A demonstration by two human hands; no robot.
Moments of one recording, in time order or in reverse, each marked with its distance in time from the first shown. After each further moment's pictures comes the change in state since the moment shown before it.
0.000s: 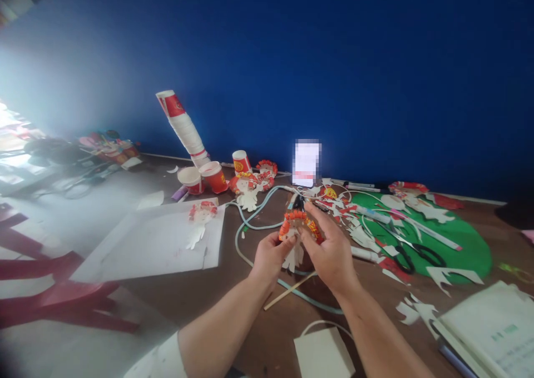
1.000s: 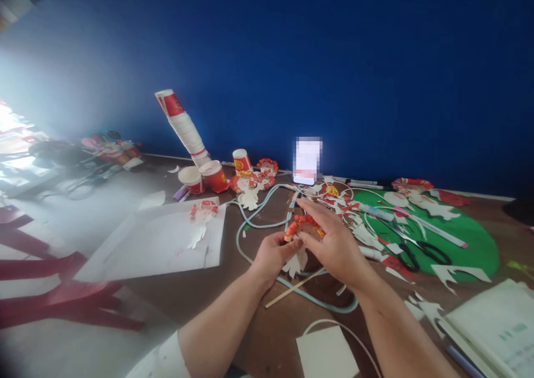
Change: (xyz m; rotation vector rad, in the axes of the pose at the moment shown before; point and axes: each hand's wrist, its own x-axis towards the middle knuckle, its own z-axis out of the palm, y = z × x) left_hand 0.004 0.000 -0.009 0.196 -0.136 -0.060; right_hand 0.018 0.001 -0.018 -0.122 -0.256 -0.174
